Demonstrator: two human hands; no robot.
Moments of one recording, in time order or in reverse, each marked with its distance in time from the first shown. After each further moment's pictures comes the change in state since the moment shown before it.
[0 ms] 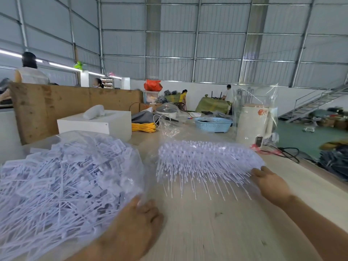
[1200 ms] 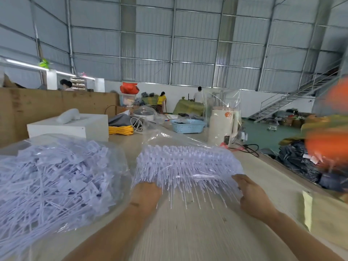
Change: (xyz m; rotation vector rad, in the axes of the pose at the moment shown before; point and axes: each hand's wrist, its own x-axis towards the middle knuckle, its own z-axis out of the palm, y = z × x) left_hand 0.100 0.016 -0.006 -0.237 -0.384 -0.352; right_hand -0.099 -0.018 -0.043 0.636 -0.013 0.339
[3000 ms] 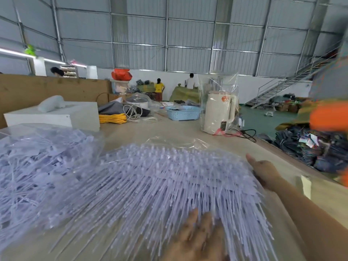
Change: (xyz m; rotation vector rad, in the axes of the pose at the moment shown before) left_hand -0.132 0.074 -0.065 -0.337 0.476 0.429; right_hand 0.048 0.055 -0.003 0.618 0.116 0.699
